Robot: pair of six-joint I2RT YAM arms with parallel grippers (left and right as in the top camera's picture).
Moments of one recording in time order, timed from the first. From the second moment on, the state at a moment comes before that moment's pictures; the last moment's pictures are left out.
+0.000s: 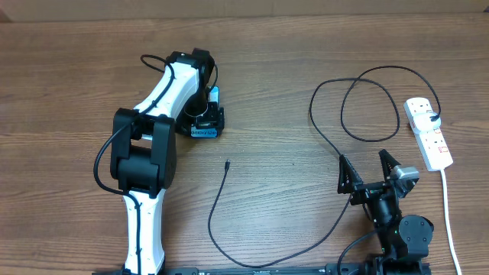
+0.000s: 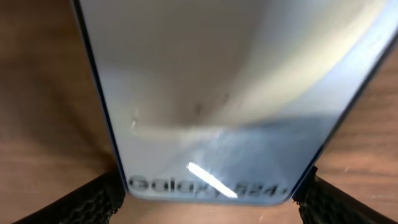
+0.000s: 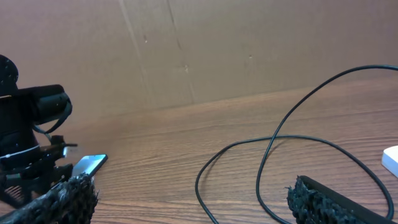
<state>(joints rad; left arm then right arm) -0.24 2.31 1.81 -1.28 0.06 -0.31 -0.03 0.03 0.02 -0.02 -0.23 0.23</state>
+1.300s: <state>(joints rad) -0.25 2.31 1.80 -1.31 0.05 -0.33 -0.03 0.03 0.02 -0.02 -0.23 0.23</state>
